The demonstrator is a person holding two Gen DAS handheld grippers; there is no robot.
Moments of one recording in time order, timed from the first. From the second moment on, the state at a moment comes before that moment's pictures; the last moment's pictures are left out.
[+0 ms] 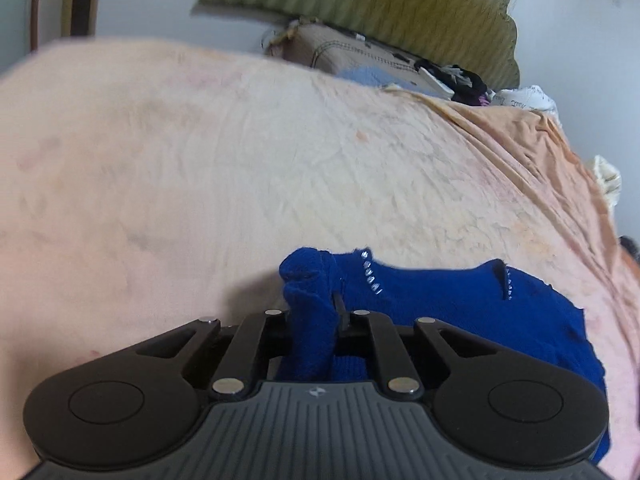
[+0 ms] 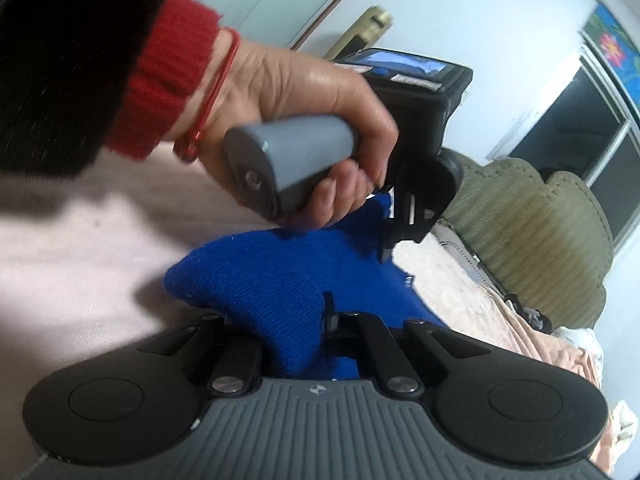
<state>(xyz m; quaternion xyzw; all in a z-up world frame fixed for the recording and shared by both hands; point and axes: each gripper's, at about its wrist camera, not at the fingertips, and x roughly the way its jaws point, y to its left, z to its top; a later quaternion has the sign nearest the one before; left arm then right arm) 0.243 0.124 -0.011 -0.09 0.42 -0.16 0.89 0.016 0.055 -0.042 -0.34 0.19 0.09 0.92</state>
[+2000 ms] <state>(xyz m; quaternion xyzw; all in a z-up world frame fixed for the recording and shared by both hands) 0.161 -0.126 0.025 0.09 0.33 -0.20 0.92 -0.088 -0.364 -0.099 0.53 0.15 -0.03 0.83</state>
